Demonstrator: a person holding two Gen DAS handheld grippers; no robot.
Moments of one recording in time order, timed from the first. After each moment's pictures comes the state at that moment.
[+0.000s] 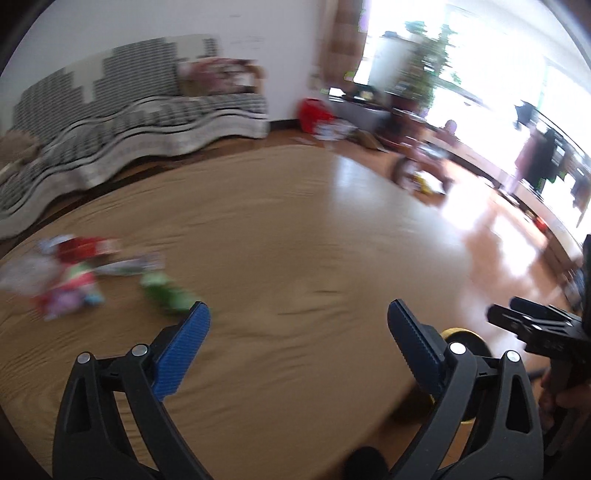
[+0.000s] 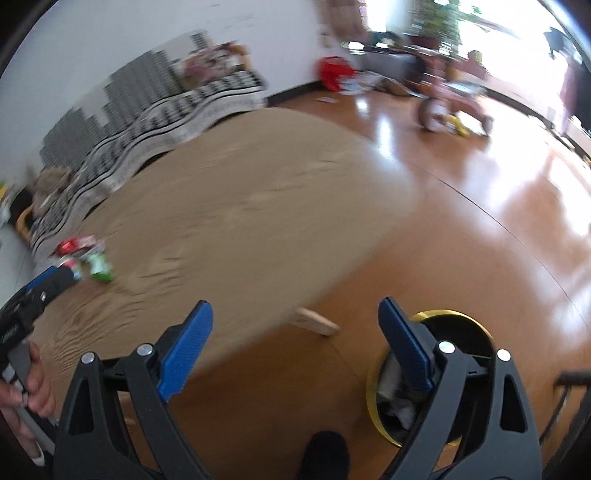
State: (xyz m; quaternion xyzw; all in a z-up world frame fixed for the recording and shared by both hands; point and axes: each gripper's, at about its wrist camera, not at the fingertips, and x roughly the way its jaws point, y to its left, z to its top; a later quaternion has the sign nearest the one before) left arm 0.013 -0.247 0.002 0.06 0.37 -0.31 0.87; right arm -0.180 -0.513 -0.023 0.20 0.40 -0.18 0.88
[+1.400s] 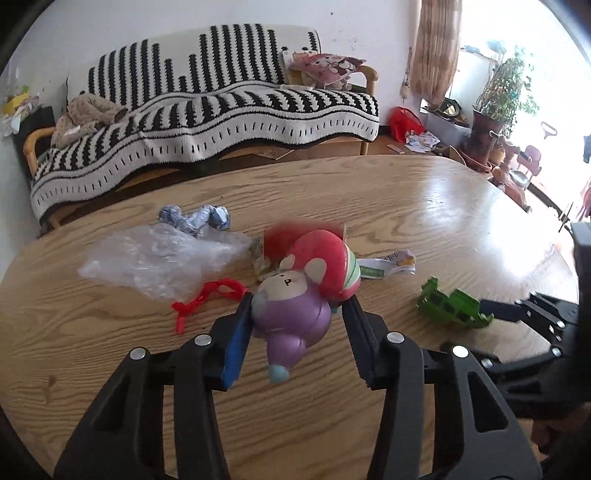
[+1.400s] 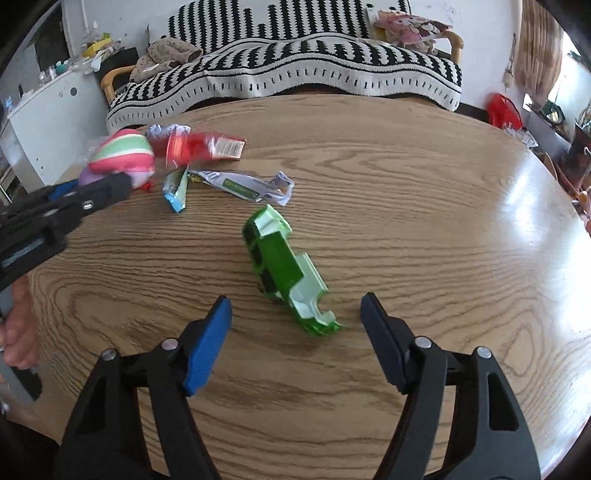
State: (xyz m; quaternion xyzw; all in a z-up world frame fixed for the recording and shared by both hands) left arm 0.134 -0.093 -0.034 0.06 0.37 -0.19 0.91; right arm 0.059 -0.291 -0.076 0.02 0.46 0.04 0.89
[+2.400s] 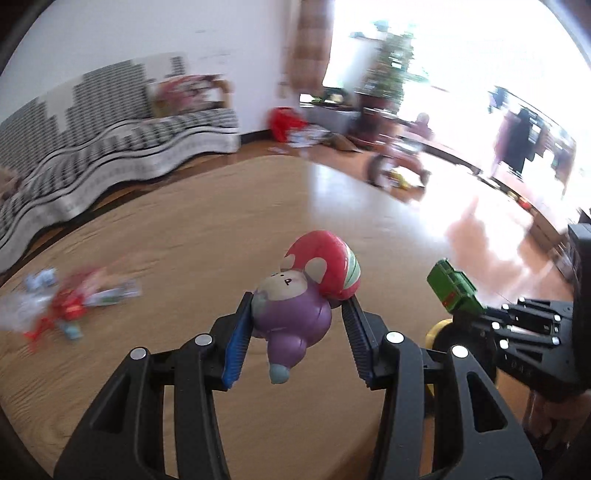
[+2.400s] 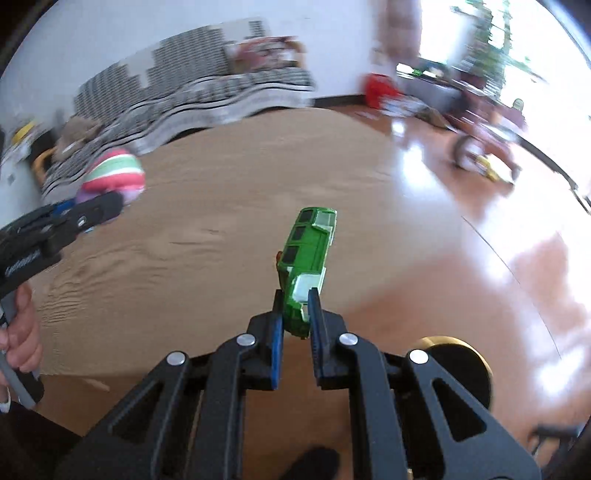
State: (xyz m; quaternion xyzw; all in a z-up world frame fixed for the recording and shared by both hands) left arm -0.021 -0.308 0.006 0.11 0.33 -0.39 0.85; right arm -0.191 -0.494 -0.028 0.12 0.40 -0.16 0.89
